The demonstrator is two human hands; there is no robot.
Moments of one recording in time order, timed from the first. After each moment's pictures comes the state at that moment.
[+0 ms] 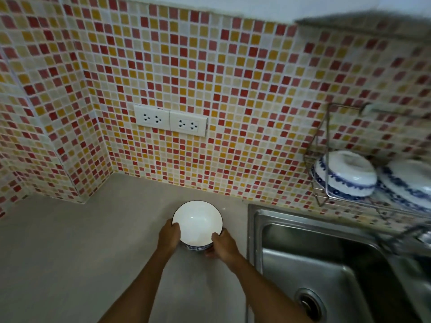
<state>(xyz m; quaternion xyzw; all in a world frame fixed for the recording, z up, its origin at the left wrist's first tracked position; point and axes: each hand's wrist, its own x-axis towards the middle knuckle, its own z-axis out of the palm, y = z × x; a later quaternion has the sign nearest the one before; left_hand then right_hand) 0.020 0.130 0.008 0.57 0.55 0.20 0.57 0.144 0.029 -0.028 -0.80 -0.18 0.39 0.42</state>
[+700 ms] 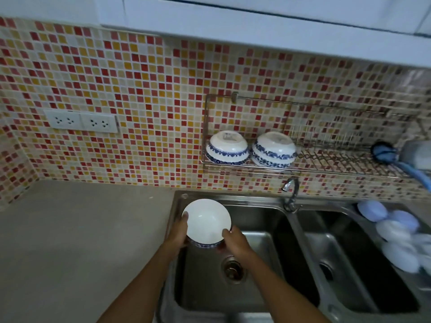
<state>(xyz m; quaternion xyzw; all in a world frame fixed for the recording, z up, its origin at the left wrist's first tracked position) 0.153 -0.134 0.072 0.53 0.44 0.10 0.71 0.254 -0.269 0.059 -0.82 -0.15 0.31 0.46</state>
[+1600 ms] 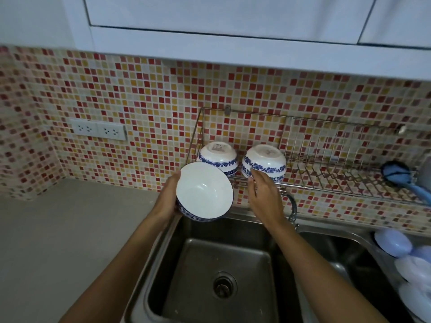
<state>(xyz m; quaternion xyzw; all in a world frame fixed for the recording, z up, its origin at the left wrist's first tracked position) 0.189 -0.198 0.203 0.60 0.35 0.30 0.65 0.384 -0.327 0.177 -0.77 -0.45 -0.20 0.39</state>
